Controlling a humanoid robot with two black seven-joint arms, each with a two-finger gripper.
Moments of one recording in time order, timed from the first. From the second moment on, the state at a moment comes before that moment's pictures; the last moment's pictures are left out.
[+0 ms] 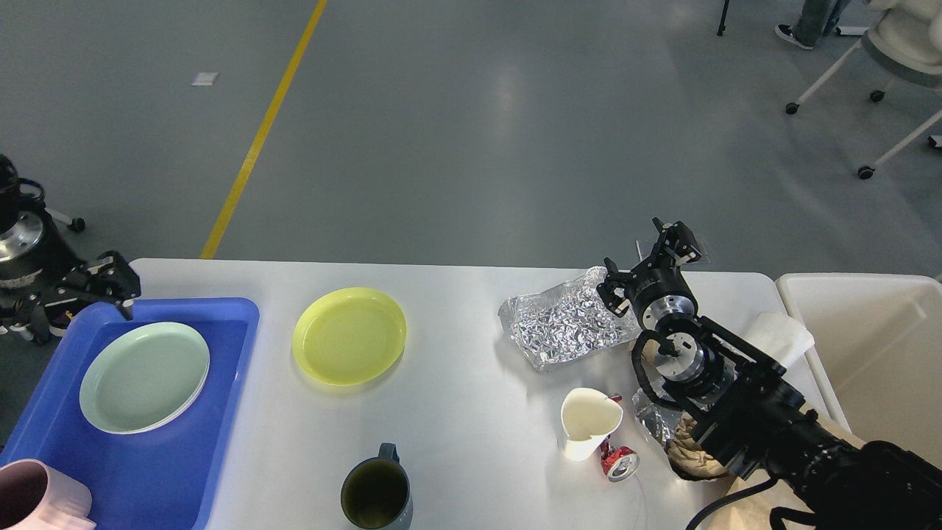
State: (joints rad) left arm -1.73 0.48 1.41 -0.74 0.01 -0.96 0.05; right arm 0.67 -0.04 0.74 0.55 0.07 -0.01 0.35
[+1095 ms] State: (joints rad) left arm -1.83 -0.07 1.19 -0.96 0.02 -0.96 0.00; right arm 0.67 -0.04 0.74 0.55 0.07 -0.01 0.35
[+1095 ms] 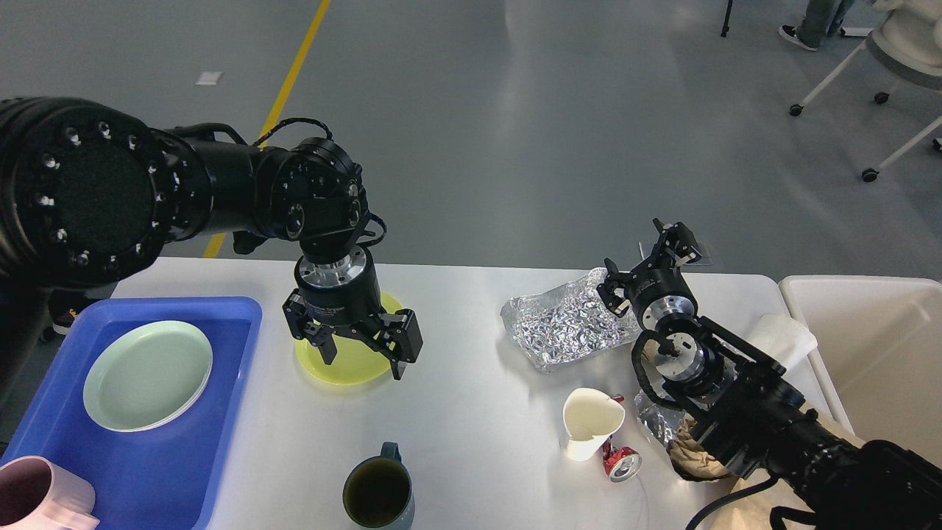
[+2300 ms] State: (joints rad) left arm -1.59 -0.07 1.16 -1.00 0.03 -0.96 0.03; right arm 0.67 -0.04 0.74 0.55 0.07 -0.01 0.35
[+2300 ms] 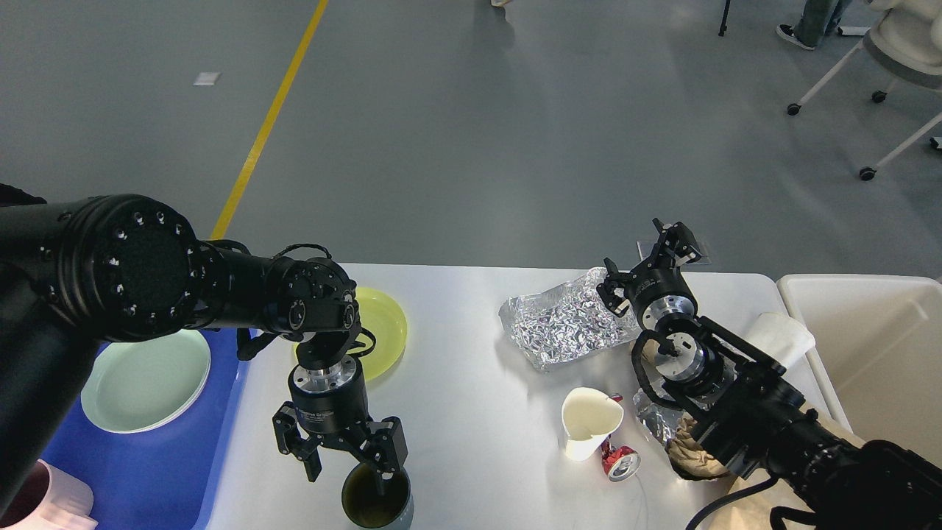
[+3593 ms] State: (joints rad) left arm -1.48 -0.07 1.15 -0.86 0.03 -0.96 0.03; right arm 0.67 -0.04 0.74 0.55 0.07 -0.01 0.35
